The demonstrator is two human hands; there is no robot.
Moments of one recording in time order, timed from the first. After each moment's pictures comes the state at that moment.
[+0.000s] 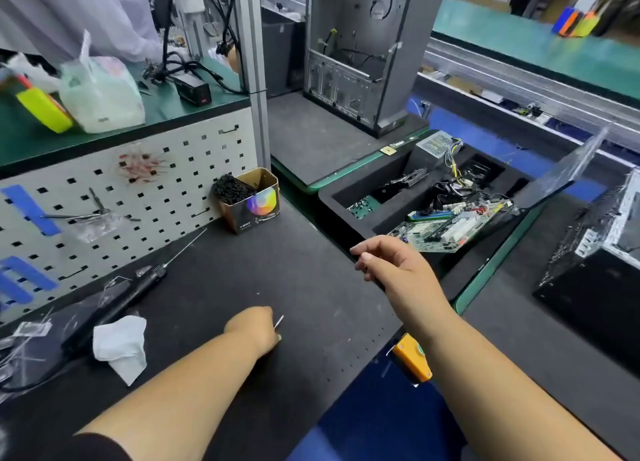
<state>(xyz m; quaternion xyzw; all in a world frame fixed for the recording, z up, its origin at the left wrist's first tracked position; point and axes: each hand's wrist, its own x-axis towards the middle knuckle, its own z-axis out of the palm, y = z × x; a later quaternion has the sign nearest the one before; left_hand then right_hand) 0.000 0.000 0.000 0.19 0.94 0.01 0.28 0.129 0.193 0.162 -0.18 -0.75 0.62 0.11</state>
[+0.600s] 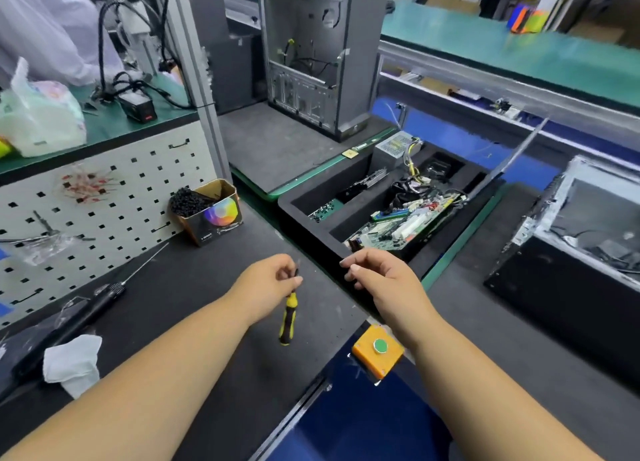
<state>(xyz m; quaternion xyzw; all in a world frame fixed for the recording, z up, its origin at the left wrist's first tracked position) 0.024 0.091 0.097 0.25 0.88 0.35 0.21 0.174 0.259 0.149 -0.22 -0.74 0.63 0.10</state>
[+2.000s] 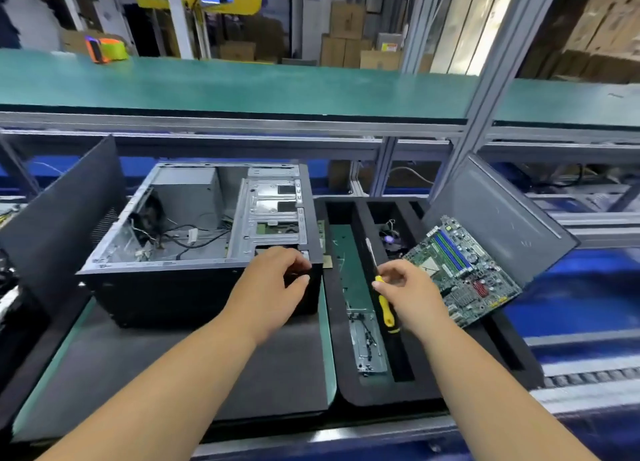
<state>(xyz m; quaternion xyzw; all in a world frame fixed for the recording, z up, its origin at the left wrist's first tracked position) 0.445 0.486 0.187 0.68 0.61 0.35 0.19 0.686 0.537 0.162 -0.63 -0.62 0.35 0.33</state>
